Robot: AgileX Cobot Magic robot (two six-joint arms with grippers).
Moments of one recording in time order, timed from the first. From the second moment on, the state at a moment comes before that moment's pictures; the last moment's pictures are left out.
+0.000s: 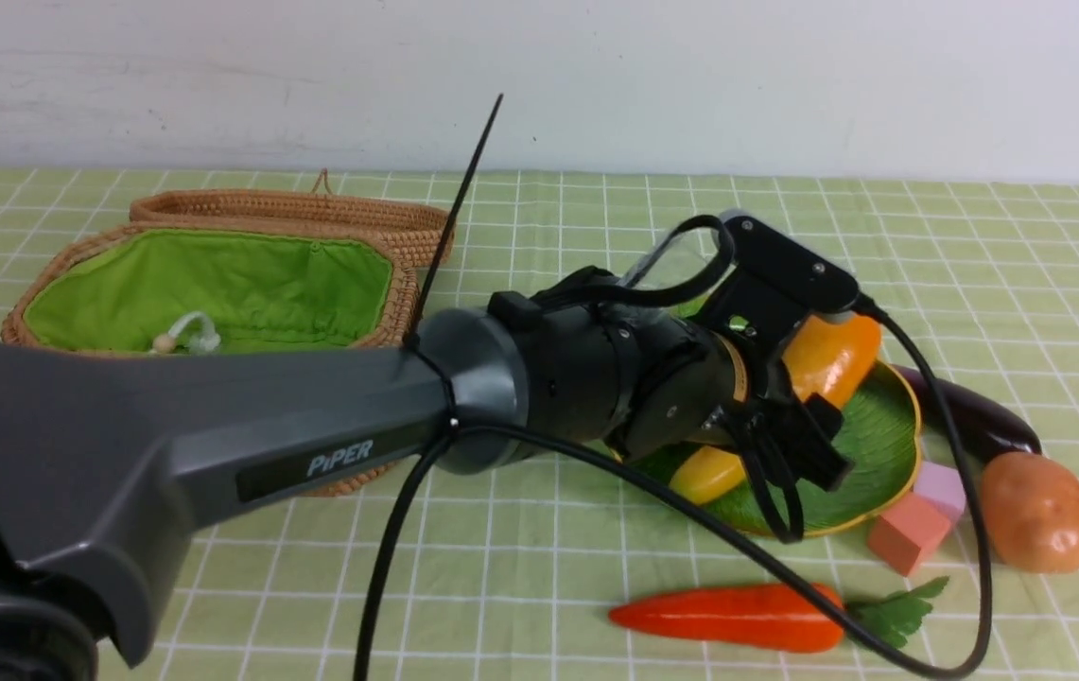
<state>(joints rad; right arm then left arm) 0.23 0.56 -1.01 0.11 1.02 -0.09 -0.82 2.03 -1.55 0.11 0.22 -0.10</state>
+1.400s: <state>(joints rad) 0.28 0.99 -1.02 0.43 1.09 -0.40 -0.82 1.02 -1.15 0.00 0.89 -0.23</state>
